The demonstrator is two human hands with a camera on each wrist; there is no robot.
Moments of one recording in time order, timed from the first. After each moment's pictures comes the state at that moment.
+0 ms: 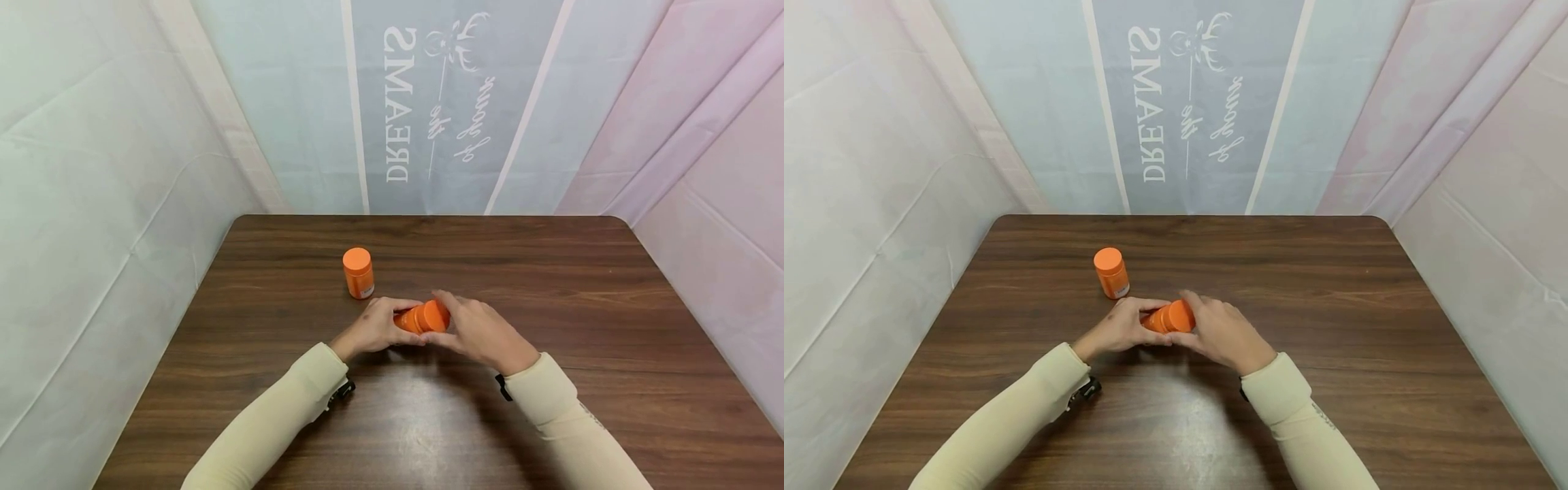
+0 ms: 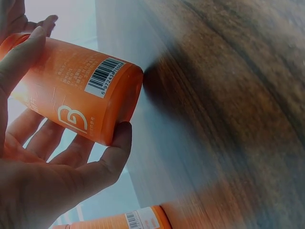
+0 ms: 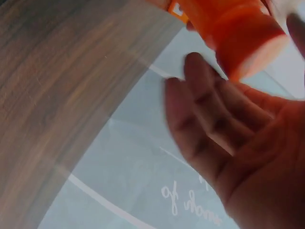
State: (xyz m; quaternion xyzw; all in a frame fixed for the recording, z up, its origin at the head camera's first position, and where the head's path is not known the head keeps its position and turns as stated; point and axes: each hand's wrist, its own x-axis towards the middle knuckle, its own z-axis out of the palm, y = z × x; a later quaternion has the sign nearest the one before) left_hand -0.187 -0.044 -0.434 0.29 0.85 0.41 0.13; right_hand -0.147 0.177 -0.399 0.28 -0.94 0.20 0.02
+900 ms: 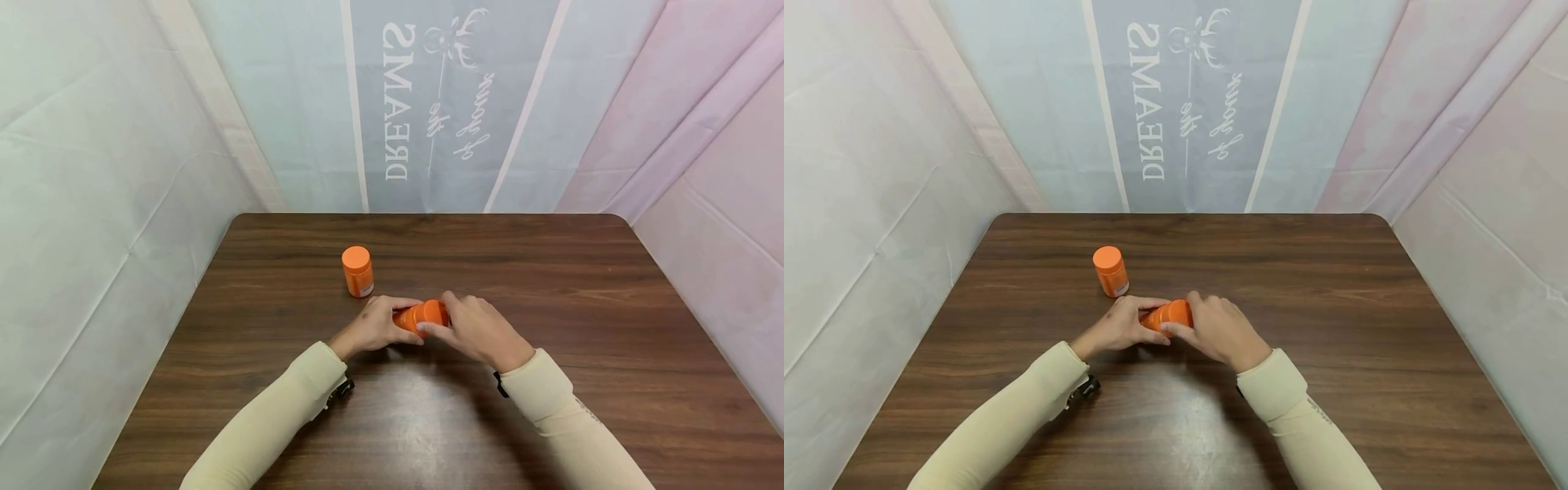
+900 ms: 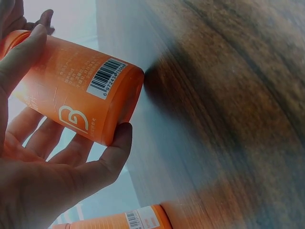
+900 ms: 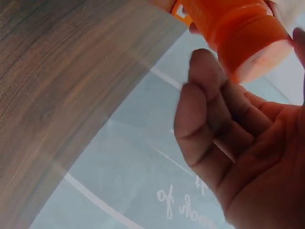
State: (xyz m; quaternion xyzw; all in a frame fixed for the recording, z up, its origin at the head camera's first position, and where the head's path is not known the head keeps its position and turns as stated) left_hand -0.187 -0.045 -0.440 0.30 0.85 0.42 0.12; right_hand -0.145 0.172 -0.400 0.25 -0.95 0.20 0.02
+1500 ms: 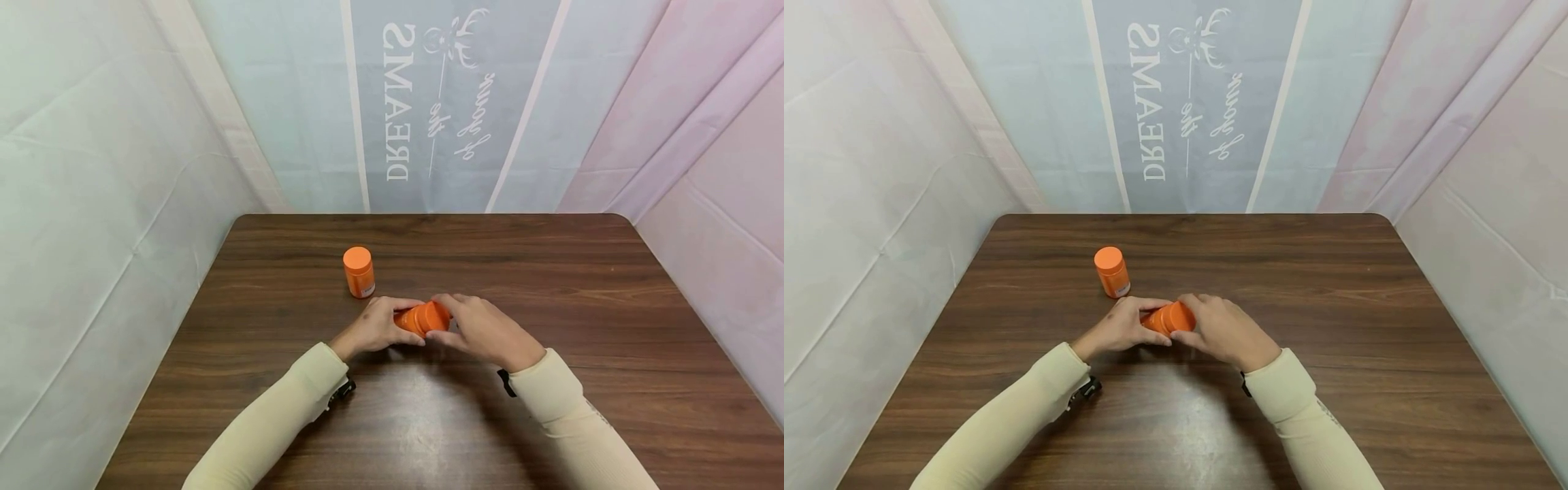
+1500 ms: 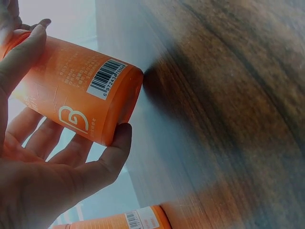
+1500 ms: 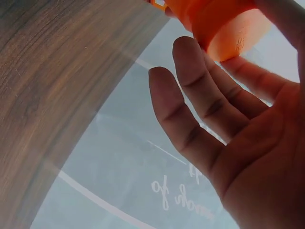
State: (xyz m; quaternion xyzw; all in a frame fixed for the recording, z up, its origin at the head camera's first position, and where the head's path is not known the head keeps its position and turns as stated) left_hand -0.186 -0.045 -0.438 0.30 0.85 0.42 0.12; right_hand -0.146 0.178 -0.391 0.31 -0.93 0.19 0.02
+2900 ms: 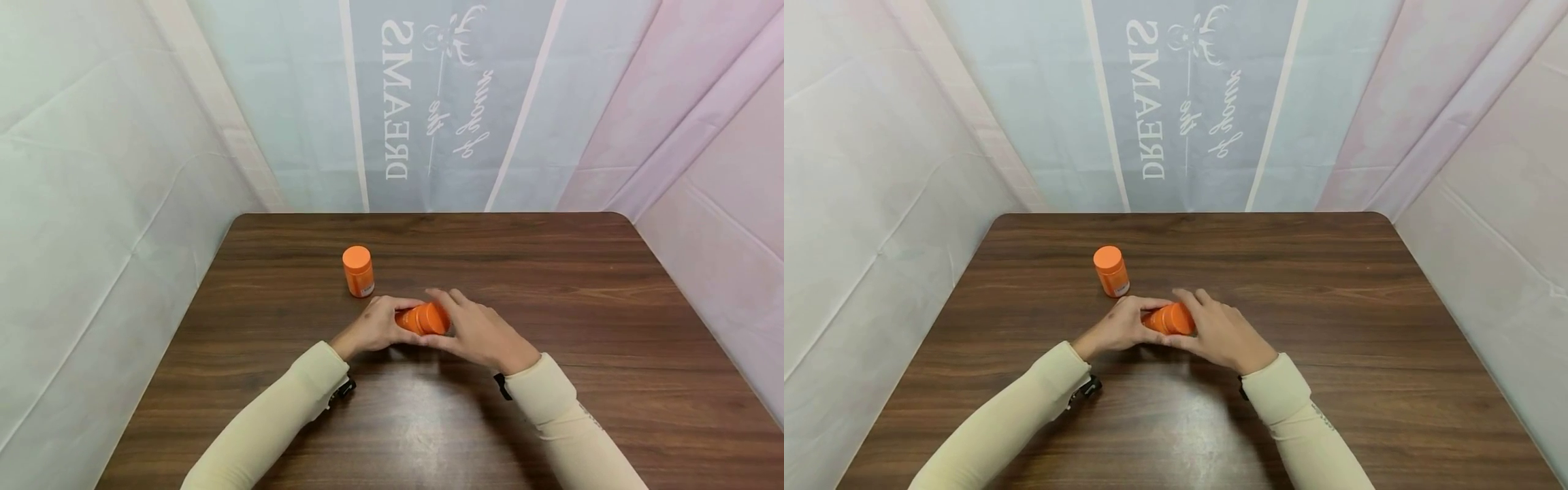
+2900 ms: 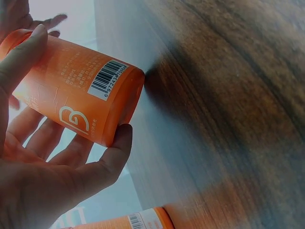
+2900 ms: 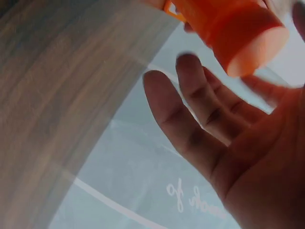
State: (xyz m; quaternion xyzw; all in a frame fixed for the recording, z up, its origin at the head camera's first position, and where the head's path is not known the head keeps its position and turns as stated) left_hand -0.184 -0.043 -0.441 0.31 0.86 0.40 0.11; right_hand -0.142 0.174 -0.413 0.26 -0.95 0.20 0.01
